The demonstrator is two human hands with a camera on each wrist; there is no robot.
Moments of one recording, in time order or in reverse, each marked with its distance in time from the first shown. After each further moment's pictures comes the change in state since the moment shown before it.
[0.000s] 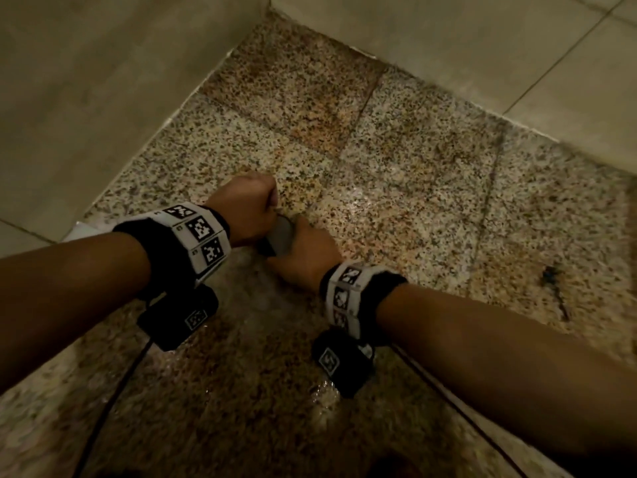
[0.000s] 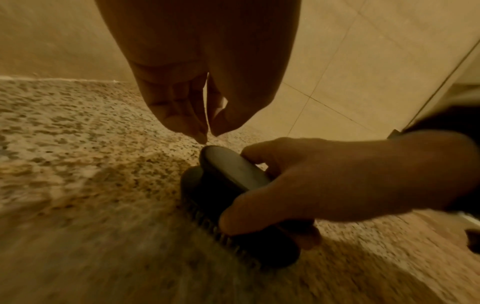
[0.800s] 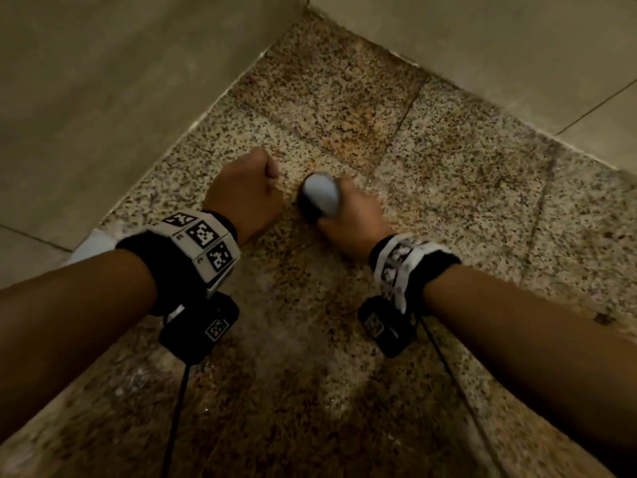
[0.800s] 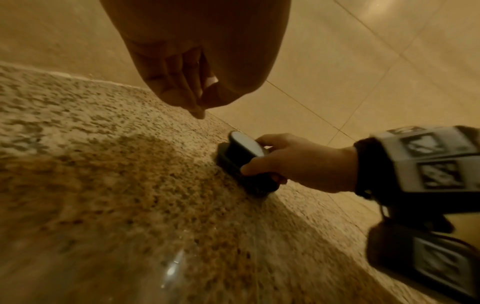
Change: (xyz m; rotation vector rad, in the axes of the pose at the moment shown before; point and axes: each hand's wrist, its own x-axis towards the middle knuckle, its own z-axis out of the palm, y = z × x) left_hand 0.023 -0.033 -0.008 -0.203 0.454 -0.170; right_hand 0.079 0.022 -0.038 -0.031 0.204 -0.032
